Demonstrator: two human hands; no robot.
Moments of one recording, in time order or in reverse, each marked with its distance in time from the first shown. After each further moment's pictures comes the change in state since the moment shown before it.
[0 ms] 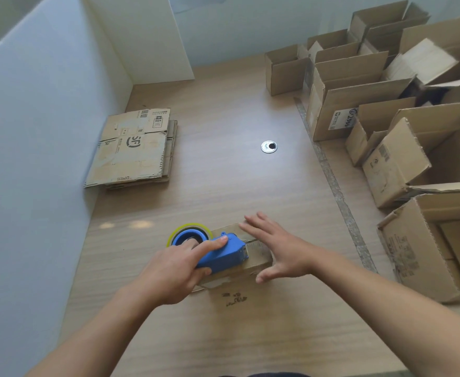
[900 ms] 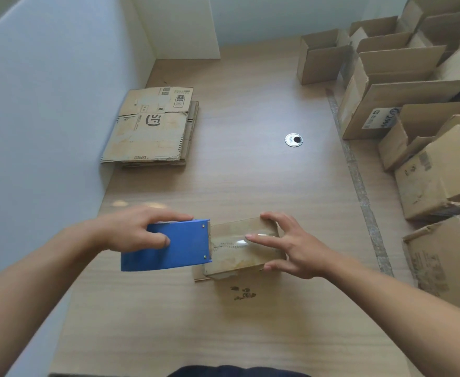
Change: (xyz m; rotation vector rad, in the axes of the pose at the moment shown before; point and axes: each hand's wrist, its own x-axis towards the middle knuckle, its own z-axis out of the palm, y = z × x) left_hand -0.007 -0.079 -0.086 -0.300 -0.366 -0.164; right_hand 0.019 0.009 0.007 -0.252 0.073 -0.146
